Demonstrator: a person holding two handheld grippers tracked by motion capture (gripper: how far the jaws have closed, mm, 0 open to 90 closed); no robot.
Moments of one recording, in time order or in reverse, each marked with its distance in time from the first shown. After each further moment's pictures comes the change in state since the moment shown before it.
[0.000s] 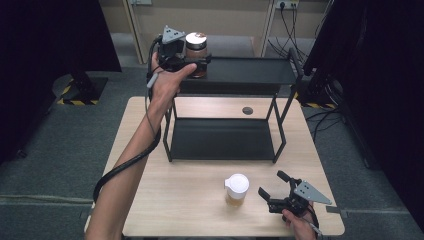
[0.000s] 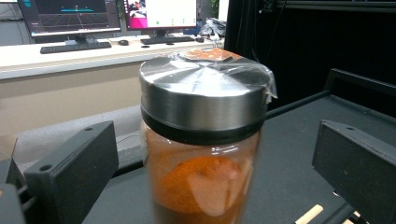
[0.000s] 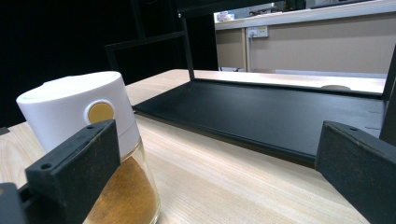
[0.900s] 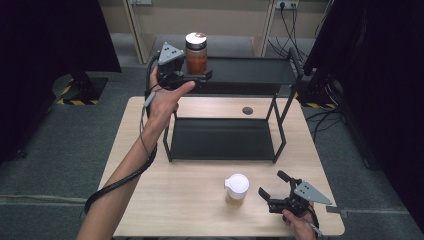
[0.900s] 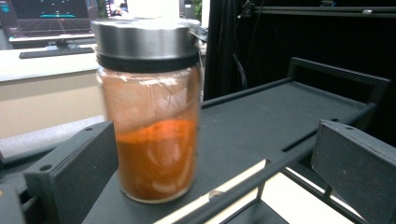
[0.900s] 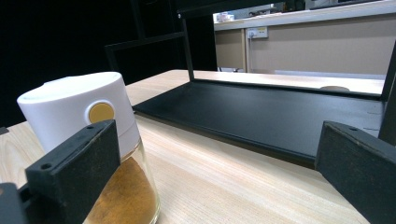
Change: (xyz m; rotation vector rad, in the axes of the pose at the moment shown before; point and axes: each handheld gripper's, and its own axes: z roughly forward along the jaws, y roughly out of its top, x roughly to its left) left arm -0.010 -0.034 -0.029 -0.040 -0.072 0.013; right arm 0.000 0.000 -0.001 -0.002 -0.001 -0.004
